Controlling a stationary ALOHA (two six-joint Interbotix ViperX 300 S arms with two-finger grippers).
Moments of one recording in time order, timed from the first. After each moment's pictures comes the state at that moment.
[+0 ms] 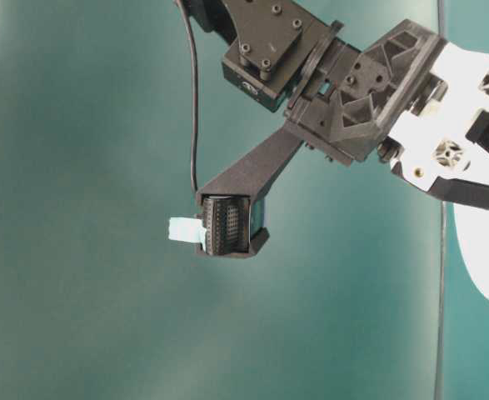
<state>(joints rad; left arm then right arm) -0.02 -1.06 1.16 0.01 -0.12 -0.02 0.09 0.16 0.45 -0.01 0.25 0.28</state>
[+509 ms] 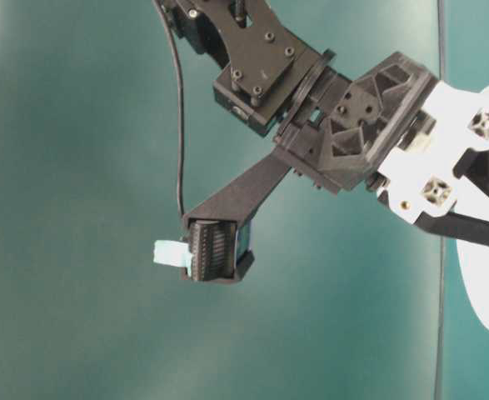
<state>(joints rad) -0.02 -1.06 1.16 0.01 -0.12 -0.02 0.08 0.19 0.40 -0.04 0.25 0.28</state>
